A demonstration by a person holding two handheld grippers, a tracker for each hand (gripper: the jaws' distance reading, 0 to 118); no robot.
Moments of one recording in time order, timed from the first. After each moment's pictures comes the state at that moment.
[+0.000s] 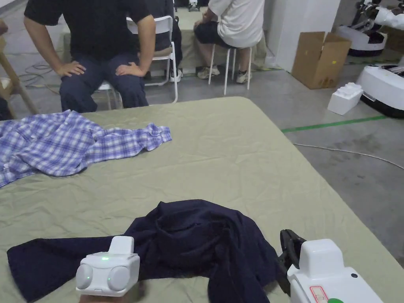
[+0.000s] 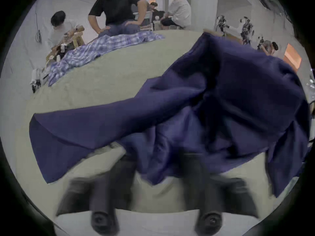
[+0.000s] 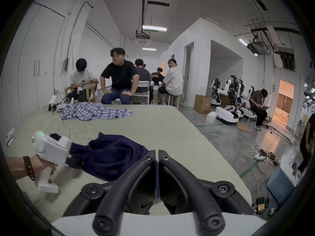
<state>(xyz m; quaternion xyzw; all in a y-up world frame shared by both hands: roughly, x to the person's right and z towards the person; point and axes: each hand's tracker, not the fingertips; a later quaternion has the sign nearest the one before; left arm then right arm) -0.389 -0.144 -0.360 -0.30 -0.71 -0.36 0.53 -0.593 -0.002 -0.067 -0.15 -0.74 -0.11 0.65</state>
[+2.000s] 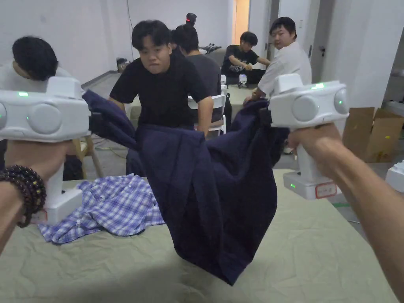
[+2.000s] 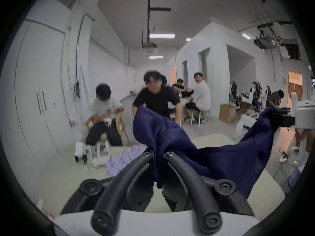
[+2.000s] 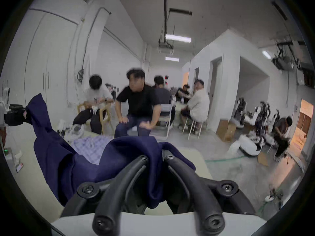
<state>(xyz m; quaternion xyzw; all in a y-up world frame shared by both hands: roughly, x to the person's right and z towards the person) -0.328 0.252 -0.512 -0.09 -0.72 -0.13 0.67 -0.271 0.246 -0.112 -0.16 -0.66 -0.08 0.73</state>
